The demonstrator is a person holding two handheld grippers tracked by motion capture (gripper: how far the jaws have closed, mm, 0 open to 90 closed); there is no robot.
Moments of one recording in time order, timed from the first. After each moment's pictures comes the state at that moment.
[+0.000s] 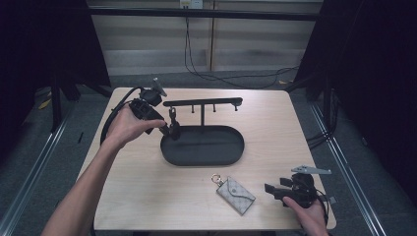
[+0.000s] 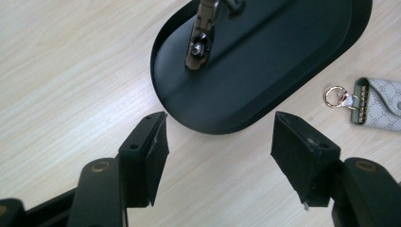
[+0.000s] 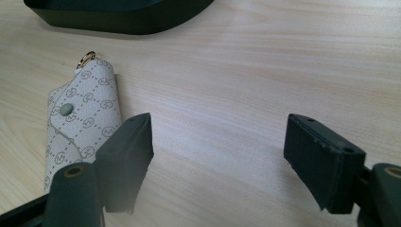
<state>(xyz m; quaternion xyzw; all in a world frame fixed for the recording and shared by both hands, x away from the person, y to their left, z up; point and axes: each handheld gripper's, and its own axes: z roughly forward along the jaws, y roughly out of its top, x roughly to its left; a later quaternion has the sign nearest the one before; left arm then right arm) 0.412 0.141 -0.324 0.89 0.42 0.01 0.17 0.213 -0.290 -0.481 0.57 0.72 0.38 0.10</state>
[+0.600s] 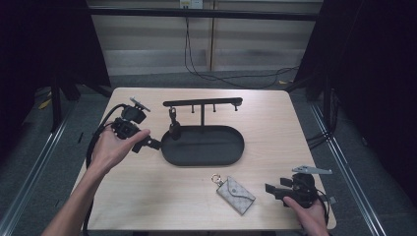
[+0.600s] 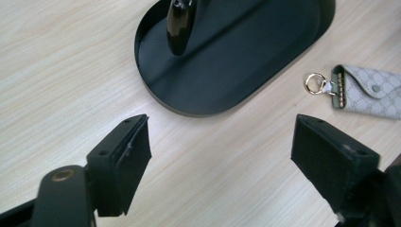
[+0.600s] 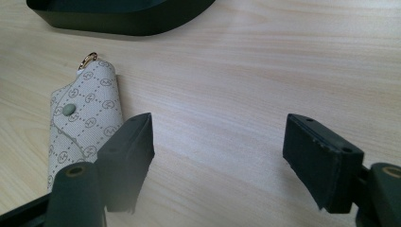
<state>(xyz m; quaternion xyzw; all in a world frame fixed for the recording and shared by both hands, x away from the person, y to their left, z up) 0.362 0.185 -0.342 0.88 0.40 0.01 0.27 0.212 -0.292 -0.480 0.57 0.72 0.39 0.10</state>
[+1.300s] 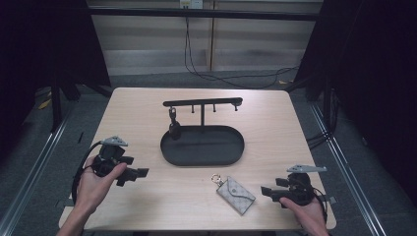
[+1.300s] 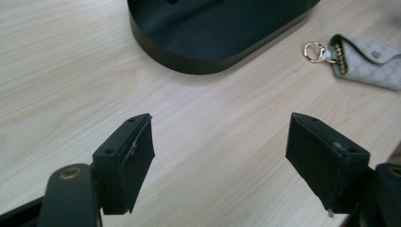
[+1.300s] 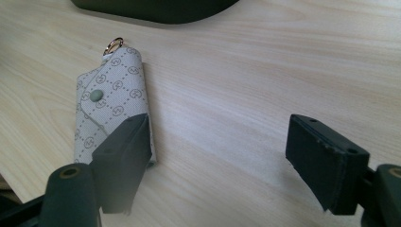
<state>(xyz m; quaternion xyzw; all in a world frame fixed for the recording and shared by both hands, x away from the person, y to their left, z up) 0.293 0.235 -0.403 0.85 0.40 0.04 0.34 0.216 -0.281 -0.474 0.54 0.75 0.38 0.07</state>
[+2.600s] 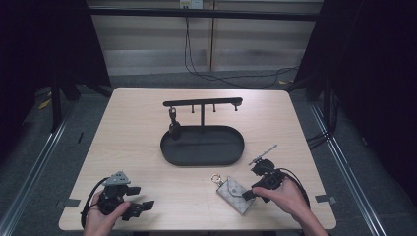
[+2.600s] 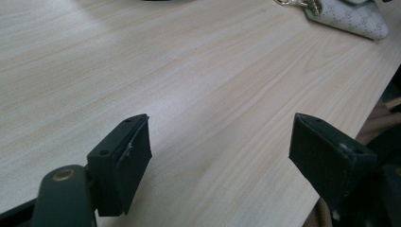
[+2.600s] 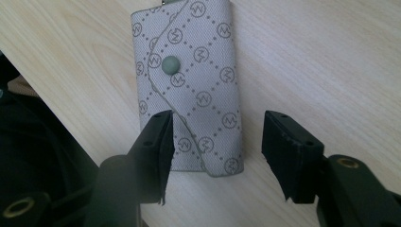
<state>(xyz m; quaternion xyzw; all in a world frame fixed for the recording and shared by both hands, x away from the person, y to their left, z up) 0.237 0.237 -0.473 0.84 0.38 0.00 0.39 0.265 -0.205 -0.453 0.46 0.86 0.19 -0.08</state>
